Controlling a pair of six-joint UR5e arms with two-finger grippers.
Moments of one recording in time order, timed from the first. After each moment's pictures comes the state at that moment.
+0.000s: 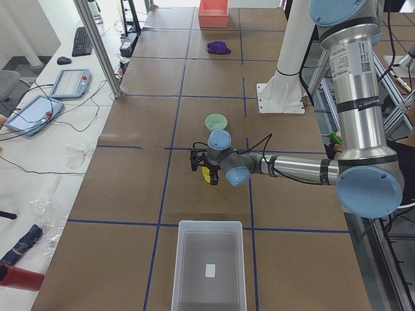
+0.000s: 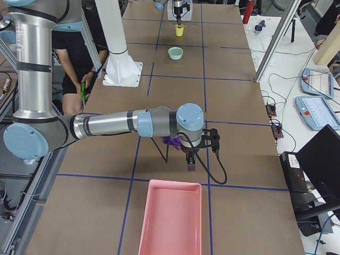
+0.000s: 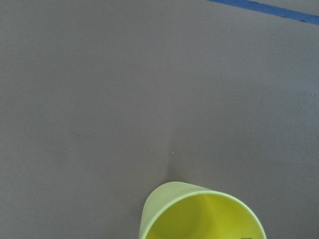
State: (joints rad) left arm -0.88 -1.35 -1.74 -2.41 -2.14 -1.11; right arm 1.62 -1.63 1.80 -1.65 2.40 -0.03
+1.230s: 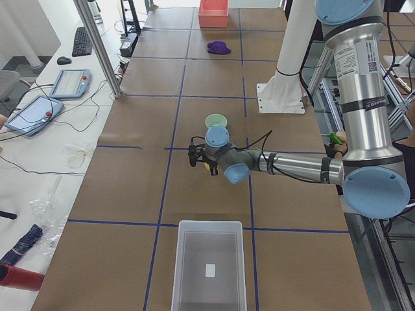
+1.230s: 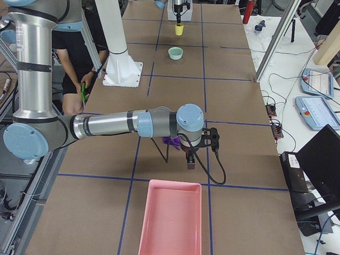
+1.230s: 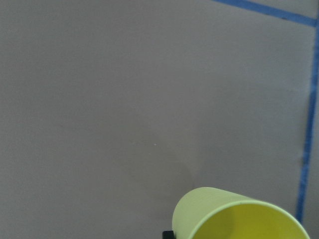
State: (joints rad) left arm -0.99 -1.34 -1.81 -2.39 -2.30 -1.11; right arm 1.58 -1.64 1.80 -1.63 2.45 0.06
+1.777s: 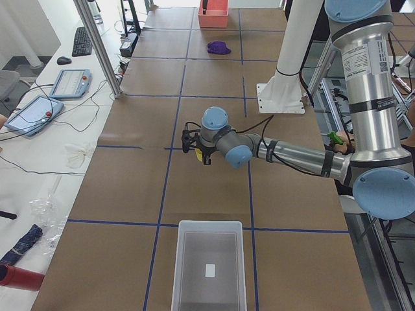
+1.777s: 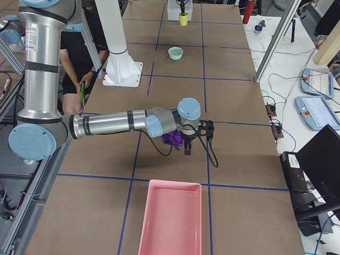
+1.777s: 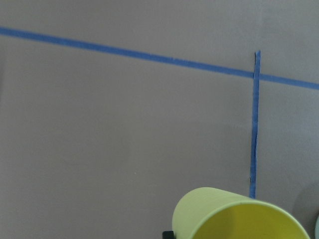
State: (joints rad) left arm -1.10 -1.36 -1.97 -2.14 -2.26 -0.91; right arm 1.33 -1.70 1.81 -1.26 2.40 0.54
